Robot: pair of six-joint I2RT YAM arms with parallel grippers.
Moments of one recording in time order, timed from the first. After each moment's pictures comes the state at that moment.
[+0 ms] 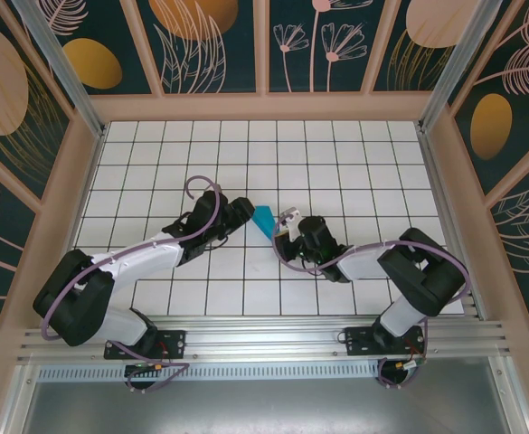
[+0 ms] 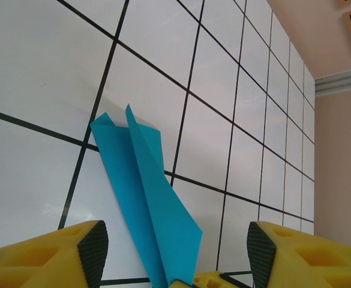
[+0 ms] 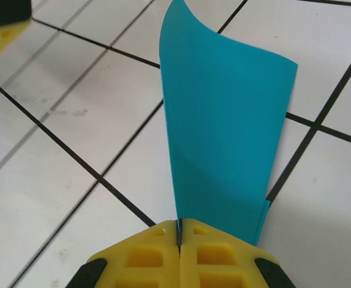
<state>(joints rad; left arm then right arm) -0.68 1.42 0.72 0.10 -0.04 -1.14 0.75 1.59 0.47 0.58 -0.17 0.31</state>
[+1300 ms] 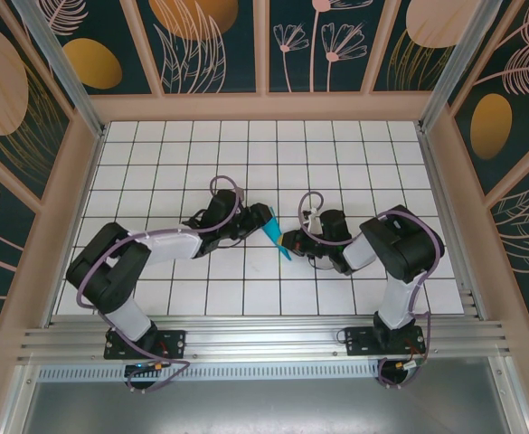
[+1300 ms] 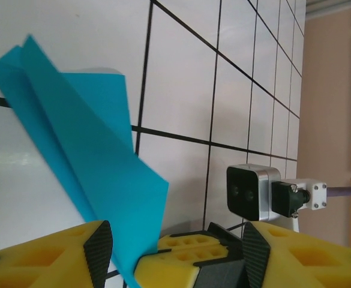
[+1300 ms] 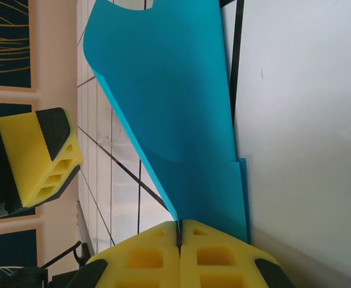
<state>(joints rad) -0.68 1.68 0.78 0.29 0.24 -1.13 0.50 1.84 0.44 0.86 -0.68 0.98</state>
